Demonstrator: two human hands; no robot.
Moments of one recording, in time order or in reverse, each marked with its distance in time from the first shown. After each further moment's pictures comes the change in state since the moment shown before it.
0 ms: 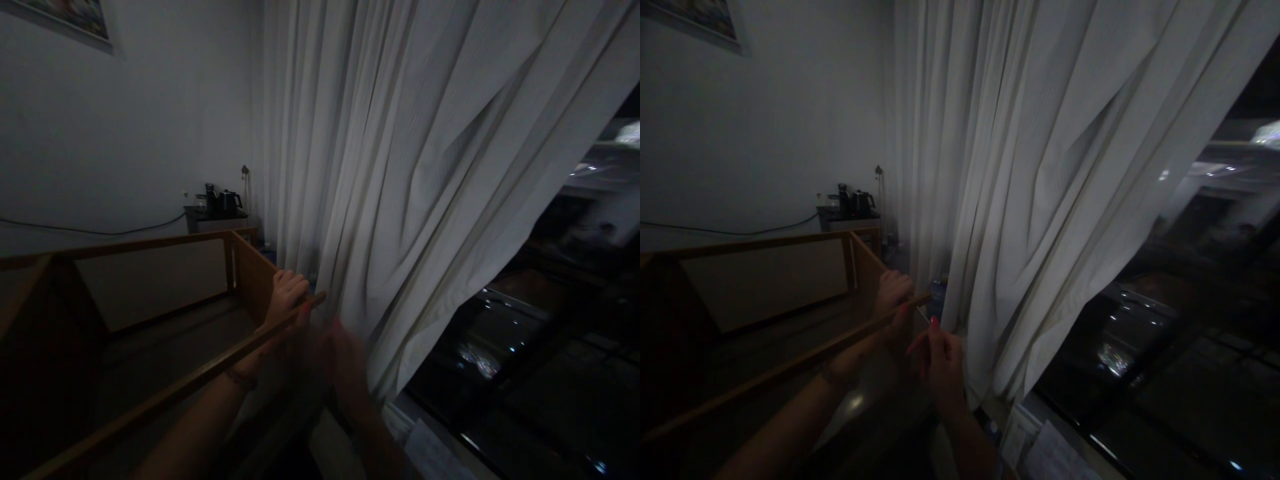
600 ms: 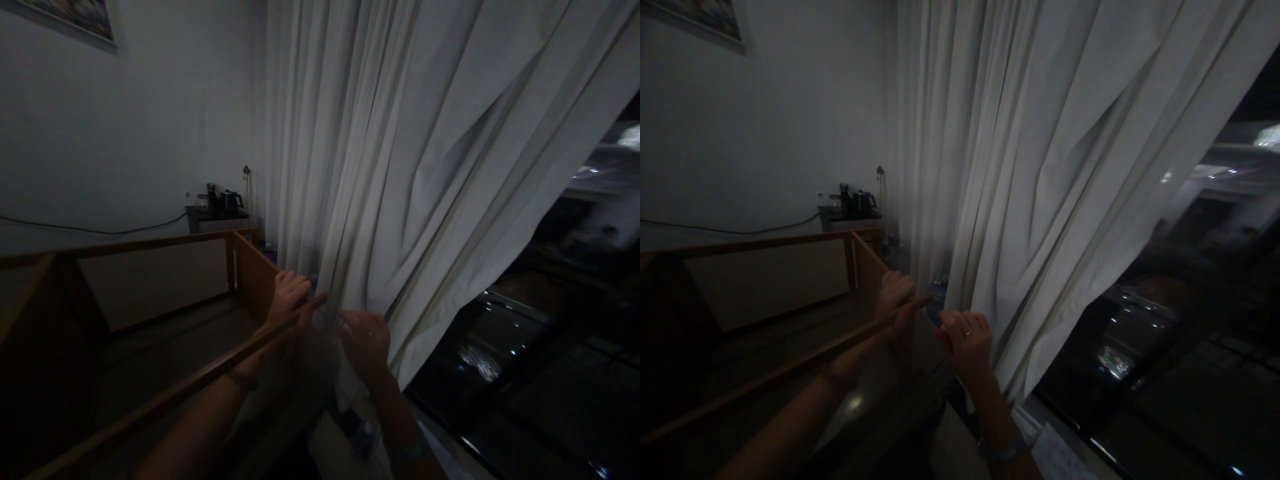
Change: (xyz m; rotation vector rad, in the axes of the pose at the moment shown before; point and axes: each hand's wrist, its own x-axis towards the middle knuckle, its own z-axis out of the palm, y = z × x) left_hand 0.001 -0.001 -0.001 -0.021 -0.033 -0.018; right_hand 0.041 0.004 -0.055 -0.994 0.196 -1.160
